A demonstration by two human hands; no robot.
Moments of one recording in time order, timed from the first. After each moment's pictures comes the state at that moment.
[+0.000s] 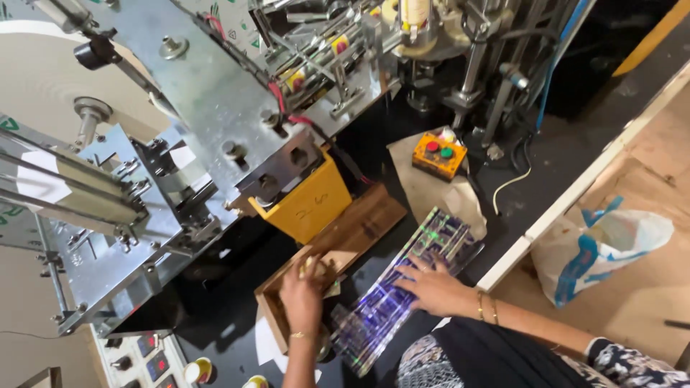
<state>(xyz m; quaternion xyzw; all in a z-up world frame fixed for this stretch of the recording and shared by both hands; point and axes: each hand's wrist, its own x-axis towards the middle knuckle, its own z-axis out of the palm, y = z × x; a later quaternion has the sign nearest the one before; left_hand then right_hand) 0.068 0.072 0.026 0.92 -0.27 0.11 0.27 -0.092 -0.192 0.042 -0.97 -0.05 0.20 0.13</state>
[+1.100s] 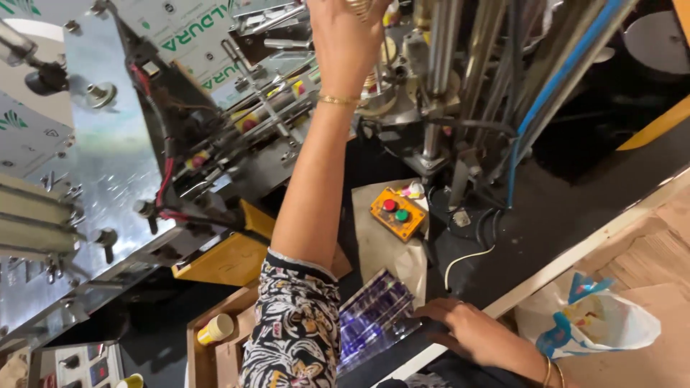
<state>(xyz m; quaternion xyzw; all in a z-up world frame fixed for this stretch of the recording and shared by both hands) 0.282 -0.415 0.293 0.72 -0.35 0.40 0.44 -0.126 -0.421 0.126 -0.89 -0.10 0.11 0.43</state>
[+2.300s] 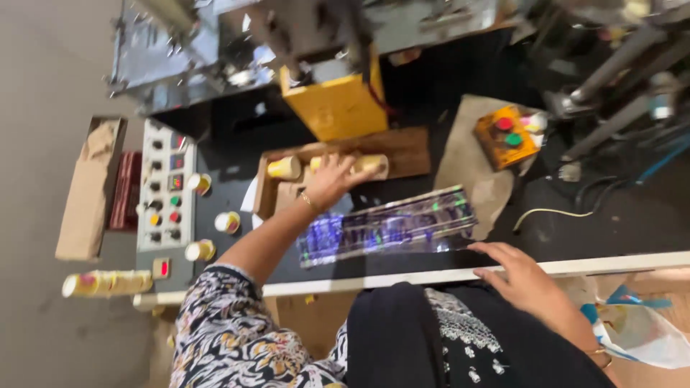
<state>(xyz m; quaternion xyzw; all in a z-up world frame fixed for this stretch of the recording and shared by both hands) 0.062 -0.014 0.035 0.92 -0.39 0.01 -0.02 -0.150 -0.402 0.072 -0.90 -0.11 0.13 0.40</state>
